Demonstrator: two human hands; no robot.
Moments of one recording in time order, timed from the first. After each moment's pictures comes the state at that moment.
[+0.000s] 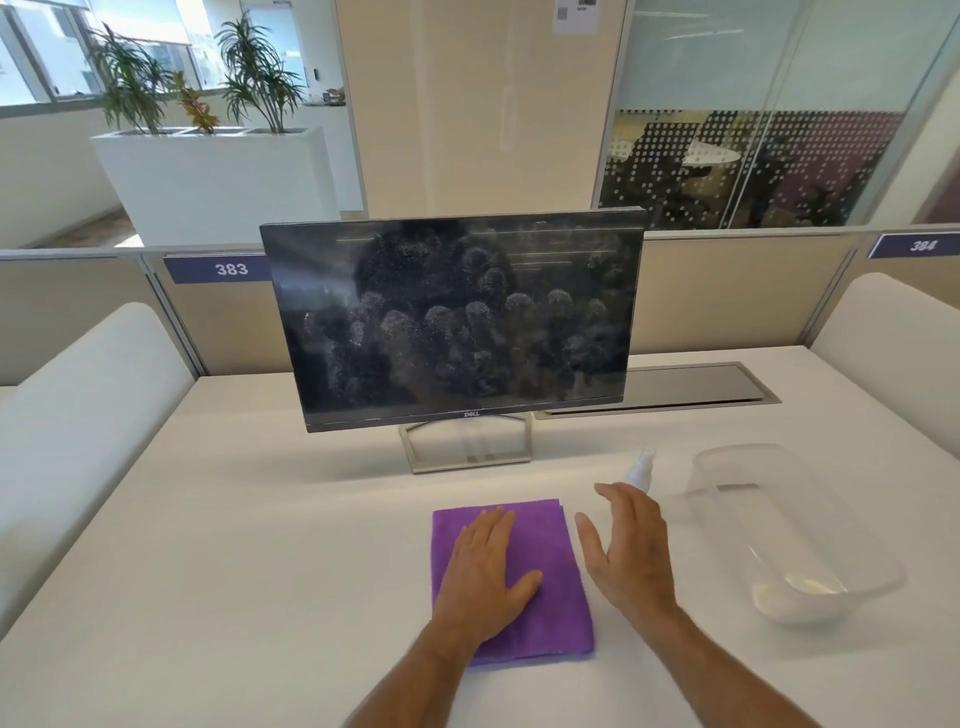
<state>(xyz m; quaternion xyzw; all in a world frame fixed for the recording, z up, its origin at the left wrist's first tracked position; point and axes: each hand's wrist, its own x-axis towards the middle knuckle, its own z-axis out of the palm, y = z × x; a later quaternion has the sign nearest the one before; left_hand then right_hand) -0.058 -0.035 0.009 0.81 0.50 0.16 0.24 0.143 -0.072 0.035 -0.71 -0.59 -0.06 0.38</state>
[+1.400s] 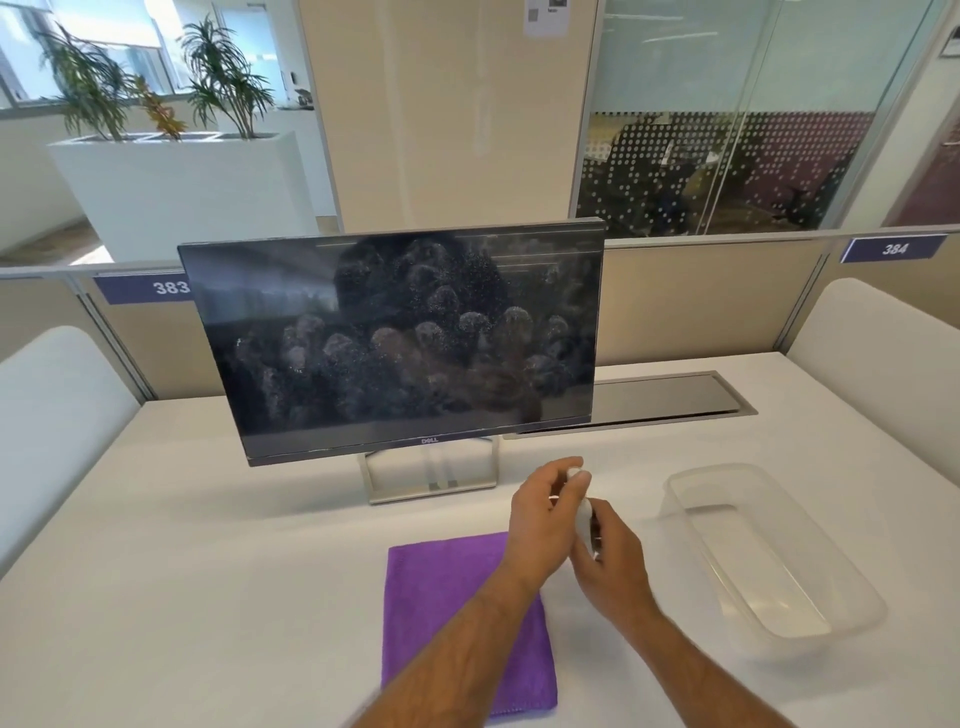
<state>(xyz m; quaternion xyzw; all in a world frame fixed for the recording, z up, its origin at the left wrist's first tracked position) 0.079 0.003 0.092 0.61 0.43 0.40 0.52 0.175 -0.045 0.039 -0.67 -0.53 0.19 0.49</state>
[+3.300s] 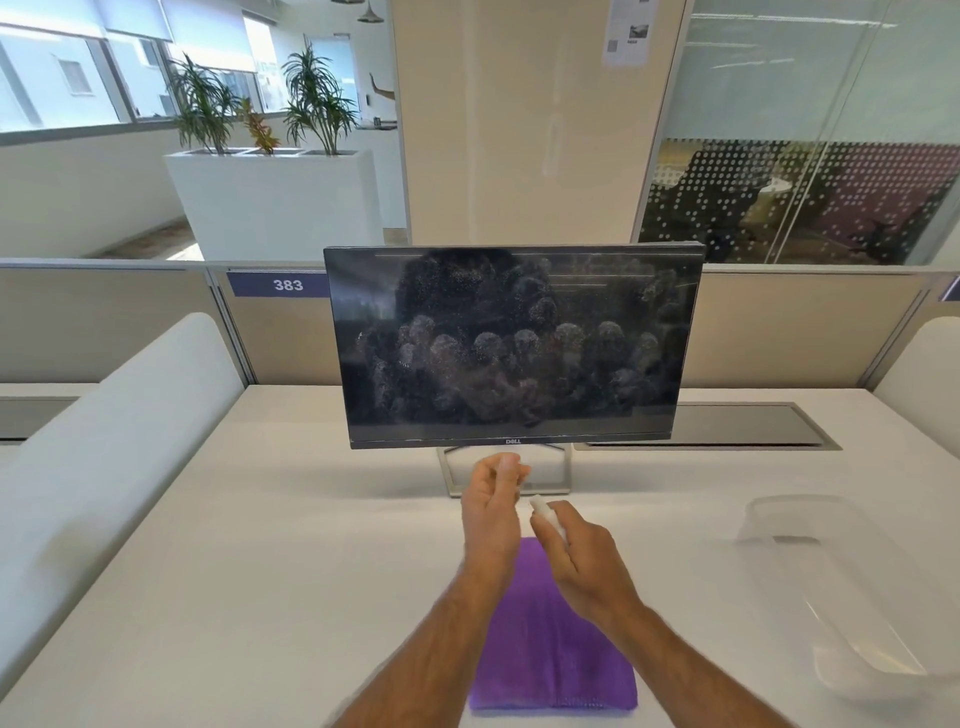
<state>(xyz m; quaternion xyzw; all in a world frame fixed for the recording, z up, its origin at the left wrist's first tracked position) -0.052 0.016 0.101 0.41 0.45 0.59 0.54 0.067 -0.028 0.072 -0.59 -0.68 0.19 0.39</state>
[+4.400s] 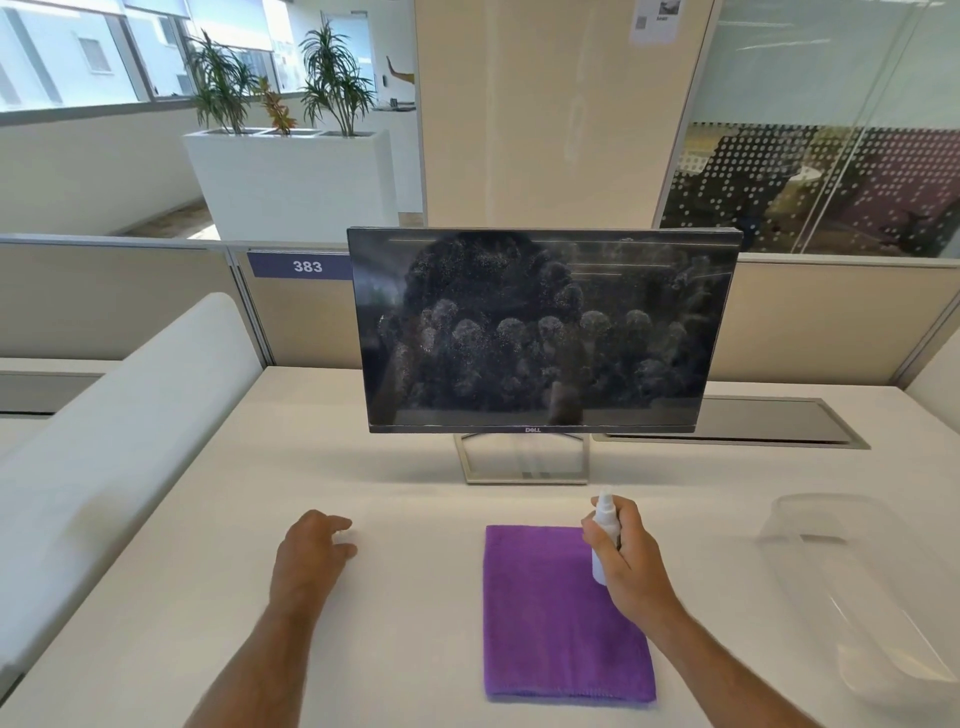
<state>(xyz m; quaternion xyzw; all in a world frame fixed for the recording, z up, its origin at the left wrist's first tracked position) -0.288 0.034 0.023 0.56 0.76 0.24 0.23 0.091 -0.030 0.037 -0.63 -0.57 0.28 0.45</state>
